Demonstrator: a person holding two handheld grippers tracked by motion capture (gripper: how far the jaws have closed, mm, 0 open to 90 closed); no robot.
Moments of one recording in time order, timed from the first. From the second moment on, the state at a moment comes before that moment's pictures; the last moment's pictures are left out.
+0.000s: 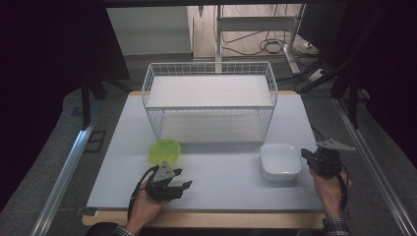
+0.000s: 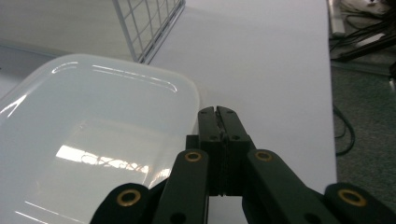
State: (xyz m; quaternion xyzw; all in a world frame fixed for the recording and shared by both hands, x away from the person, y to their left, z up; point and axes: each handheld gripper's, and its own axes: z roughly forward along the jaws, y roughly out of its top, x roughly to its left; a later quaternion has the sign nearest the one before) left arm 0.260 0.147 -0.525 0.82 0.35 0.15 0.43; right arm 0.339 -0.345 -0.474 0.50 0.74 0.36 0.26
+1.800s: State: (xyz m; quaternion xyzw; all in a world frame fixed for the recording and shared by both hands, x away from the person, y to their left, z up) left arm 0.269 0.144 -0.524 0.82 0.35 0.14 0.43; right arm 0.308 -0.181 -0.496 0.36 0.85 0.36 0.12
